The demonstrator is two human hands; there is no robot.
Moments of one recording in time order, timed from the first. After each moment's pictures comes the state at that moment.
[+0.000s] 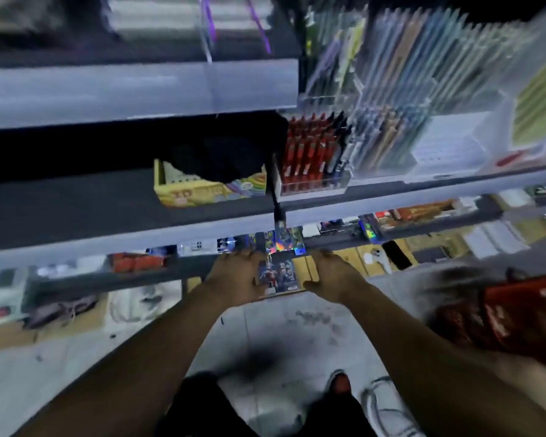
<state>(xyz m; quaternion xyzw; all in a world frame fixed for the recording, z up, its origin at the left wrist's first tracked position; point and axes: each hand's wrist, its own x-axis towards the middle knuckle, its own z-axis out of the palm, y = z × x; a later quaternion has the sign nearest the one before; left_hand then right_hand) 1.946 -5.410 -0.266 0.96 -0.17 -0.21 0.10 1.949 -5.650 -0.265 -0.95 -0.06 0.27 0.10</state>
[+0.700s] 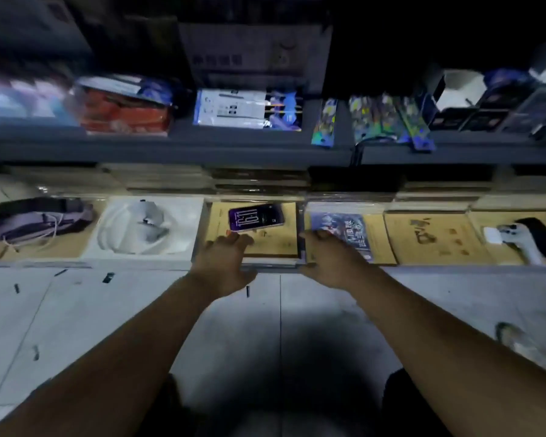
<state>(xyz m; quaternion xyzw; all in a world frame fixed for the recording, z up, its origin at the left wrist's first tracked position) 1.866 -5.325 -0.662 0.98 0.00 -0.15 0.10 1.941 -5.556 -0.662 -0.94 -0.25 0.24 0.06</state>
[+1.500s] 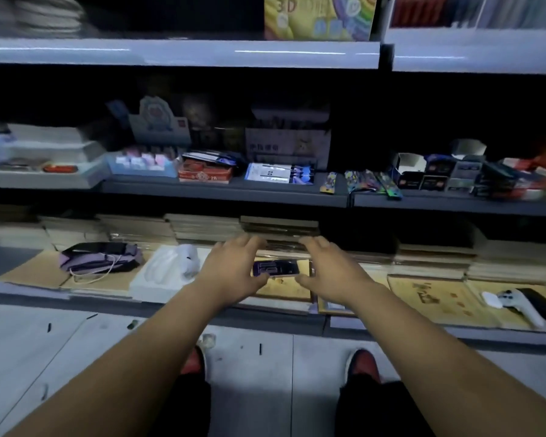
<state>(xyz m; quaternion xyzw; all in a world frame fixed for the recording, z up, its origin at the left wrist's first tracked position) 1.742 -5.339 -0.594 0.99 0.00 0.10 0.06 1.815 -5.550 -0.591 -0.94 -0.31 0.03 0.13</state>
